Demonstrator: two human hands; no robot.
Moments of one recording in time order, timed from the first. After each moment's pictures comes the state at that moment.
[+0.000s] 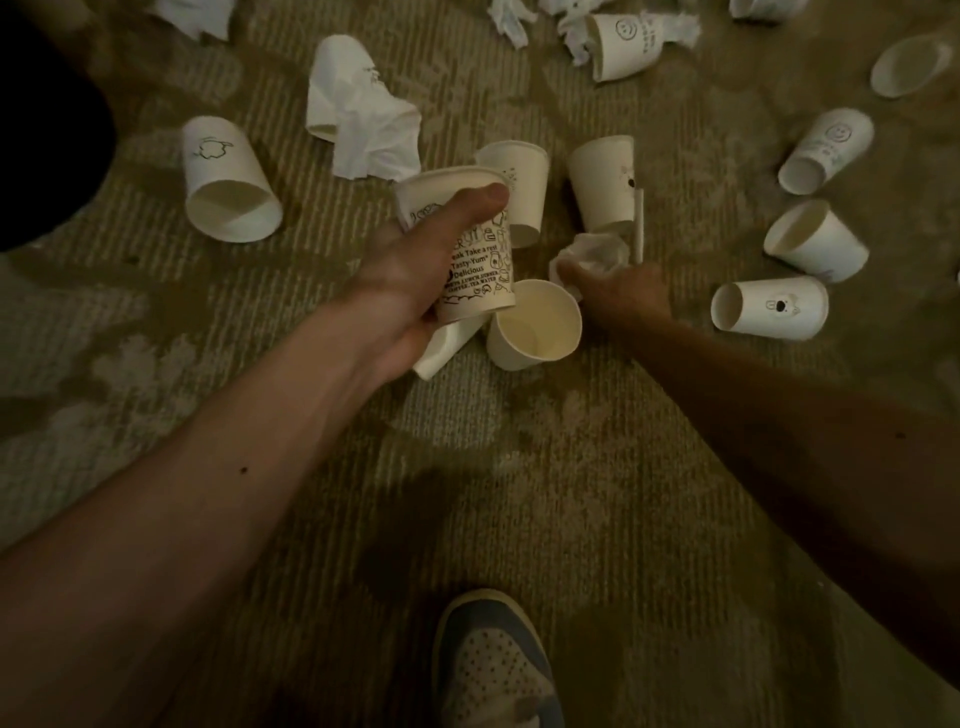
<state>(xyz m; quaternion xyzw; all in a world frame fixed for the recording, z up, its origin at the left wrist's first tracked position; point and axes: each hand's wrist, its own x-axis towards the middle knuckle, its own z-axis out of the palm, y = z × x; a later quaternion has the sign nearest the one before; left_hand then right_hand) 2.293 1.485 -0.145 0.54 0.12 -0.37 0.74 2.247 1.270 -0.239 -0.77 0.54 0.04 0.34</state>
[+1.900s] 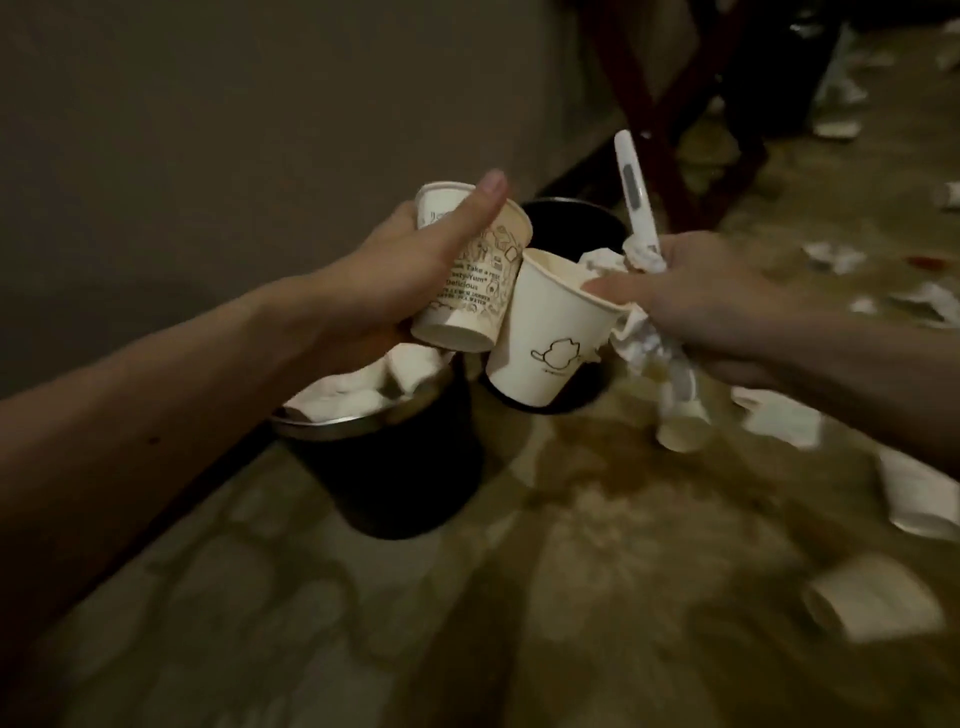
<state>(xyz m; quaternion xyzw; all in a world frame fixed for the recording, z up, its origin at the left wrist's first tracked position) 2.280 1.794 0.073 0.78 -0.01 -0.12 0.62 2.290 1.584 0.046 -0.77 -0.02 0.10 0.63</state>
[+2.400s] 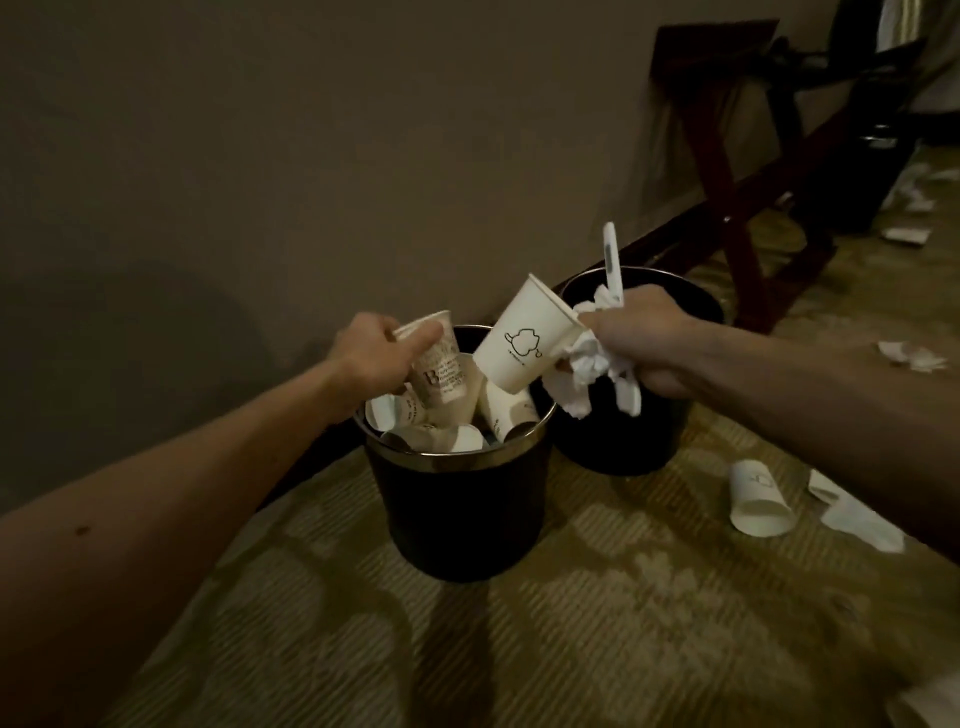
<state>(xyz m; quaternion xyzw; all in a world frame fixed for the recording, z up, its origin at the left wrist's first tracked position) 2.283 2.007 0.033 0.87 0.21 0.08 0.44 2.333 1.768 0.072 -0.76 -0.02 0.12 0.63</state>
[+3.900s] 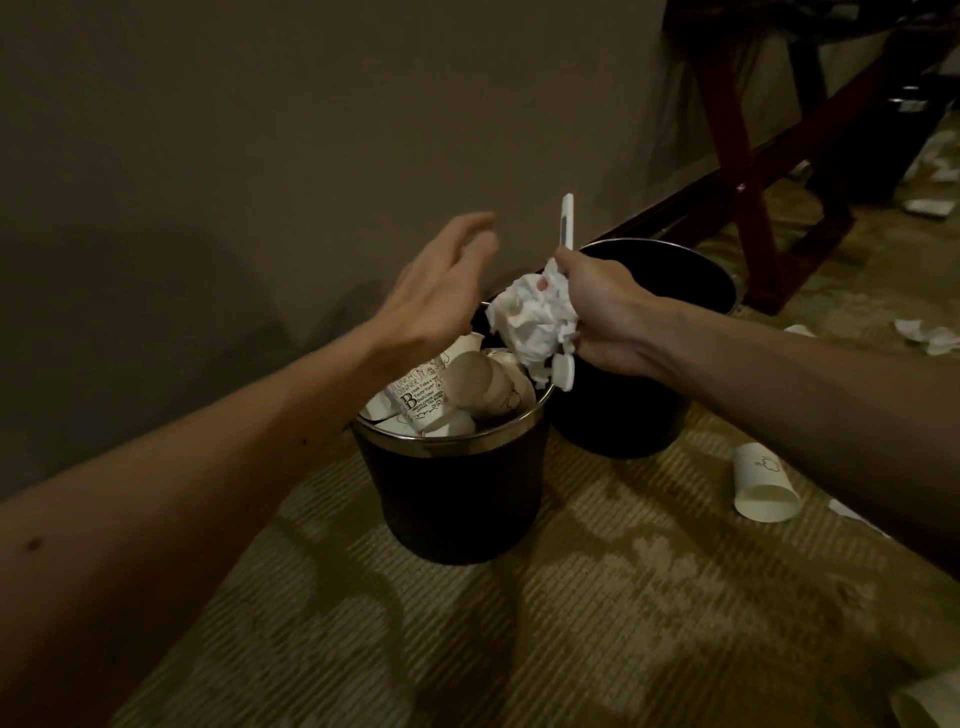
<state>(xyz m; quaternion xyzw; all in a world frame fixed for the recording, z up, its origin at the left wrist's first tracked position) 2.296 1.938 0.061 0.88 0.02 0.12 0.46 2.362 1.793 0.052 -0.63 -0.02 0.23 0.74</state>
